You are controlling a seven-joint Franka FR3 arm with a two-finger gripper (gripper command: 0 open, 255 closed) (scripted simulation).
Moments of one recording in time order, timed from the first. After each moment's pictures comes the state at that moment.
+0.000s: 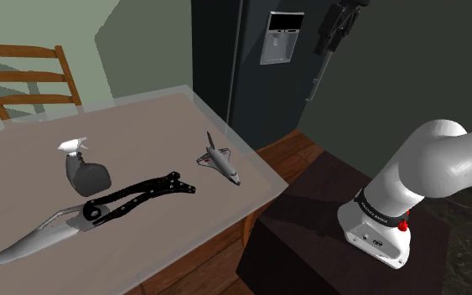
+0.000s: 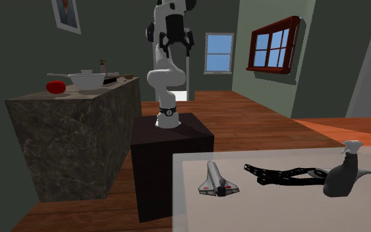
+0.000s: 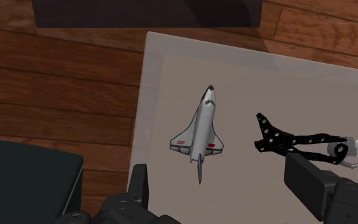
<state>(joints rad) 0.00 -0.76 -0.02 -2.30 0.06 1.62 -0.05</state>
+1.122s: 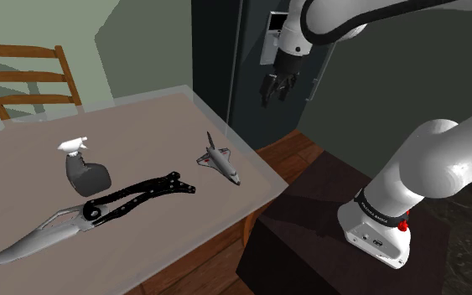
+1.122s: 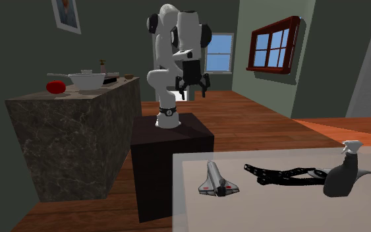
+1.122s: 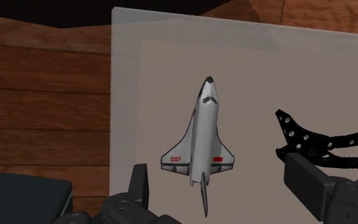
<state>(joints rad) 0.02 -0.44 0.08 -2.51 0.13 2.10 0.08</state>
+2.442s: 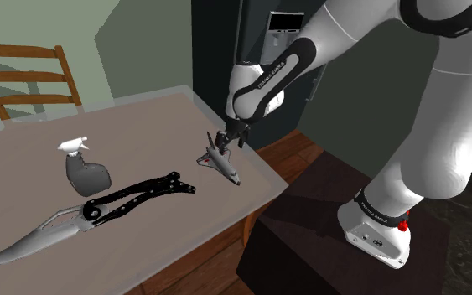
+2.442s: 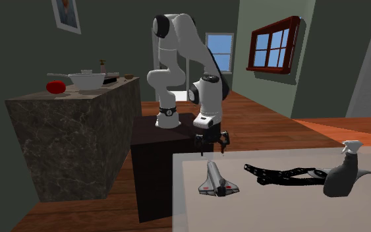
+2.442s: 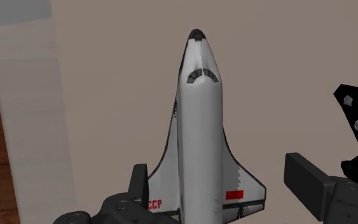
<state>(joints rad) 0.07 0.33 0.15 -2.32 0.11 2.62 0.27</state>
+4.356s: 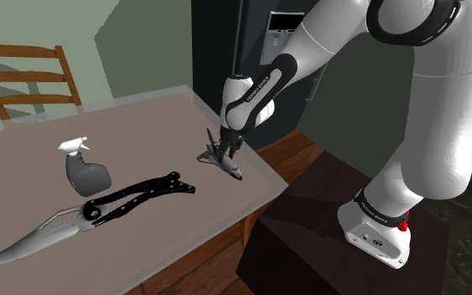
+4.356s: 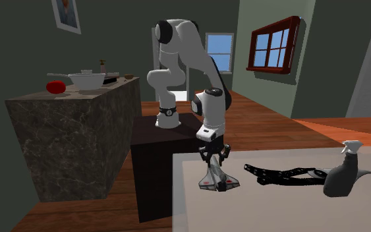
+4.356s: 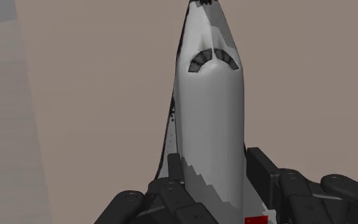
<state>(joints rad) 0.09 0.48 0.13 -2.24 0.10 2.68 0.30</state>
